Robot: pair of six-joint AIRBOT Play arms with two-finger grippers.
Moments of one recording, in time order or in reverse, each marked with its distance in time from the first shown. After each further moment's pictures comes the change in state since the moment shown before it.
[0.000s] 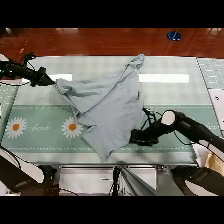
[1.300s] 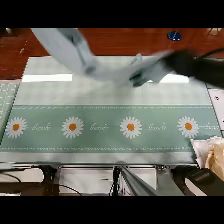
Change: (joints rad) left arm 0.051 0.489 0.195 -0.706 0.135 0.068; right arm -0.145 0.461 0.660 -0.332 -0.180 0.094
